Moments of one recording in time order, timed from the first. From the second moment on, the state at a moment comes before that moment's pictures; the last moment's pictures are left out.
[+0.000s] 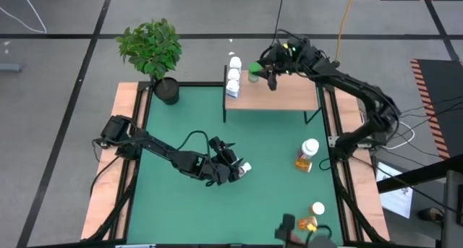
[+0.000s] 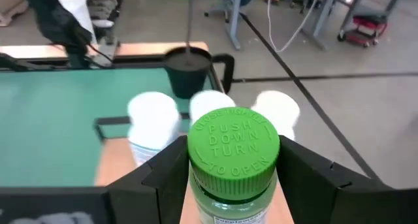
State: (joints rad) left arm -0.31 1.84 1.09 0.05 -0.80 -0.27; right arm -0.80 1.52 1.24 -0.14 -0.56 -0.31
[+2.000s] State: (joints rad) left arm -0.34 1.85 1.09 0.05 -0.80 -0.35; right arm -0.57 1.27 1.12 -0.30 -0.47 -0.45
